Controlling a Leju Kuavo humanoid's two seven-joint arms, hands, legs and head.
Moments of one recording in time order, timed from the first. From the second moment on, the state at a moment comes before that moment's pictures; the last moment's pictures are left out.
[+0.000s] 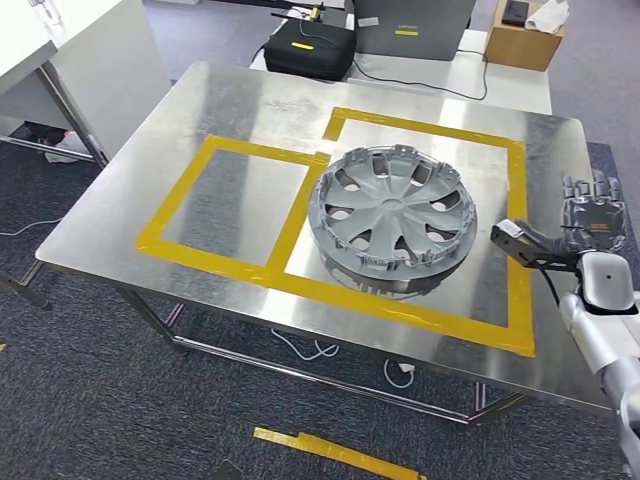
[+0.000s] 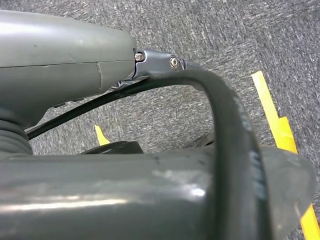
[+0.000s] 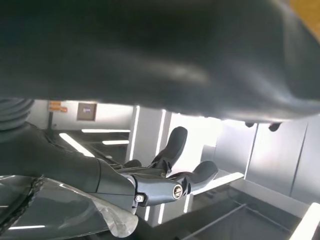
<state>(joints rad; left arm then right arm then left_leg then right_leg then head) -0.07 -0.17 0.19 -0.19 -0.63 0.21 -0.28 -0.71 -0.41 0.25 -0.63 1.33 -0.42 0.13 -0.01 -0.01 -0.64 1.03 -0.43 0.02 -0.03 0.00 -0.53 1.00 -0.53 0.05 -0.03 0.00</state>
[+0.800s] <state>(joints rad) -0.04 -0.18 0.30 -0.19 -0.58 0.22 -0.33 0.10 -0.25 -0.16 -1.53 0.72 -0.56 -0.38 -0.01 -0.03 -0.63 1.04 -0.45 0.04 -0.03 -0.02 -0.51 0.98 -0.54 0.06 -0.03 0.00</state>
